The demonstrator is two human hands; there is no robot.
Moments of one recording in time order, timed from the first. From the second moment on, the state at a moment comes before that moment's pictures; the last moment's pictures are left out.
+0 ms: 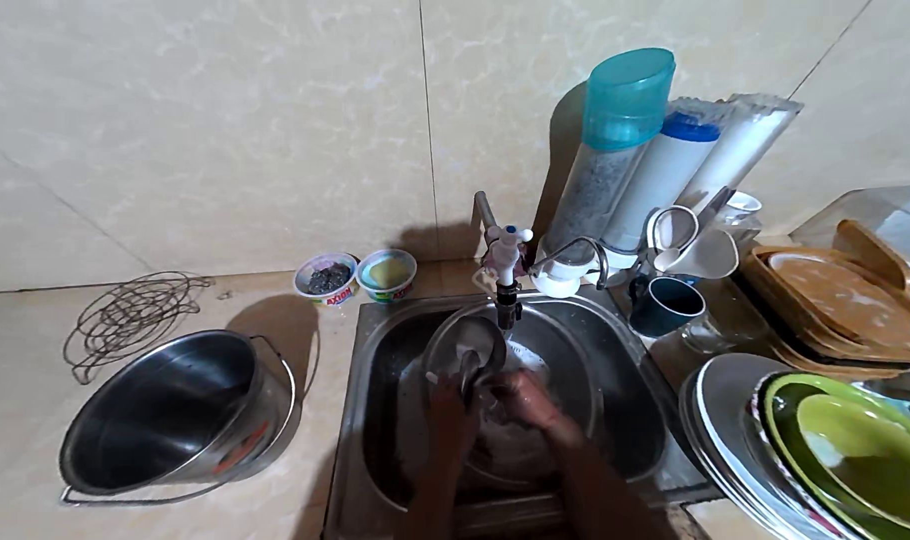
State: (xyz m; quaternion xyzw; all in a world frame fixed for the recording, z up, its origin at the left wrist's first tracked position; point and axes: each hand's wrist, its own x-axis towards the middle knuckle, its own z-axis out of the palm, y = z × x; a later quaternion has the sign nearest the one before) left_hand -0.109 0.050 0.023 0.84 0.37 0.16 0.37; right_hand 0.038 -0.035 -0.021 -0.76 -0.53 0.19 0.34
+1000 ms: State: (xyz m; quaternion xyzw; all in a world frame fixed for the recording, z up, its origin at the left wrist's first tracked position) left_hand -0.106 0.056 0.036 0.77 0.45 -0.01 0.44; right_hand 0.040 0.012 -0.035 -0.64 -0.08 0.21 0.73
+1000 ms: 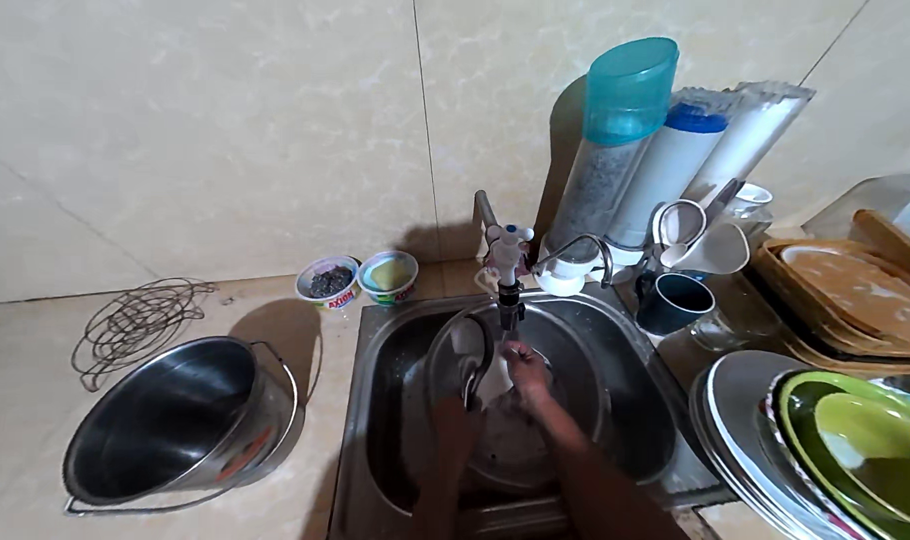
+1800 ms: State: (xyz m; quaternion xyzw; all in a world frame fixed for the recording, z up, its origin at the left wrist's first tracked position) left_hand -0.101 0.055 0.015 0.71 0.45 0.01 0.54; right_hand 0.043 -0.002 -0.025 -0.77 -0.27 0.14 0.57
